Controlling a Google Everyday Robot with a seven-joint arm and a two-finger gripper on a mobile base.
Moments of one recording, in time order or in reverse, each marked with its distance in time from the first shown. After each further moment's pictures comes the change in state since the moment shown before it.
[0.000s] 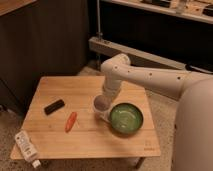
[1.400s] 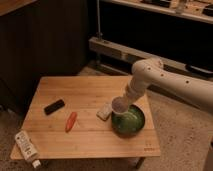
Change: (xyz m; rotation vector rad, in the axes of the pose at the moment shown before) arm 0.057 -0.080 -0.007 -0.070 -0.042 0.095
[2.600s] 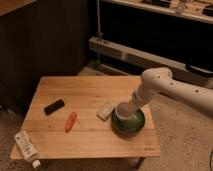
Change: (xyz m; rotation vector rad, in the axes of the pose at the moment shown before) arm 0.020 -0.020 0.021 -0.052 -0.010 0.069
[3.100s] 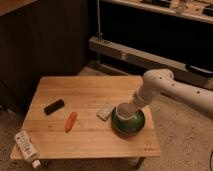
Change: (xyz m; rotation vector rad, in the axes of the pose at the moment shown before) arm 0.003 -0.007 0.006 -0.019 -0.002 0.028
